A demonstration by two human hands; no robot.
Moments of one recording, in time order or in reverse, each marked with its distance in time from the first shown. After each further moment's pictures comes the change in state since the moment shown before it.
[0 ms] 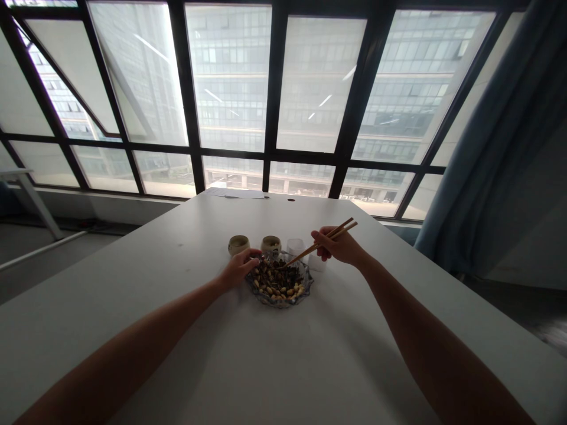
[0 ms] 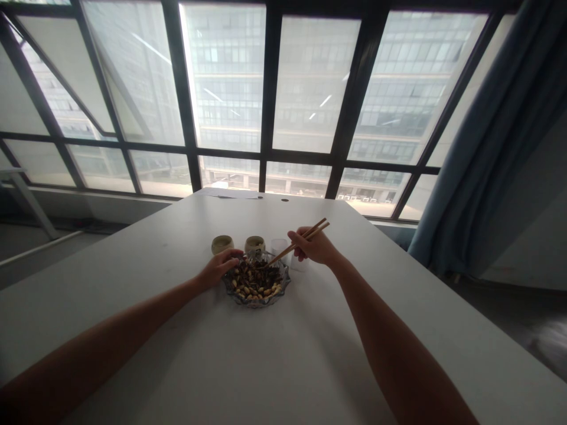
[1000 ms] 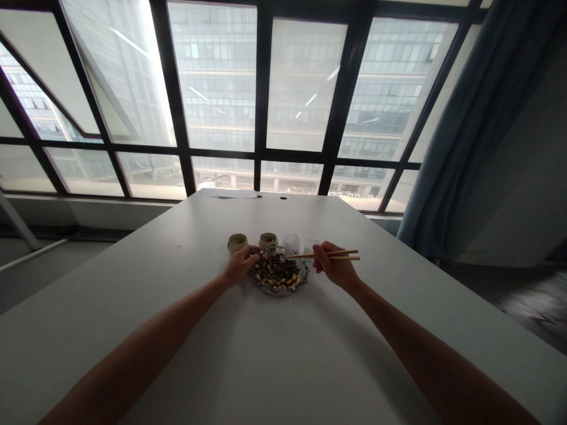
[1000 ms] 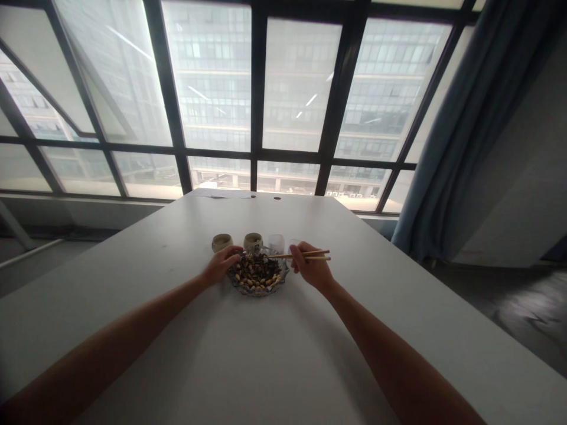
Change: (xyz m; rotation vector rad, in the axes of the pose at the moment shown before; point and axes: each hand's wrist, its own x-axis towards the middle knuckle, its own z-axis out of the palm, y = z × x) left_hand 0.004 -0.008 0.001 0.020 0.032 0.025; right_hand -0.070 -0.001 0.046 -0.076 0.310 -0.071
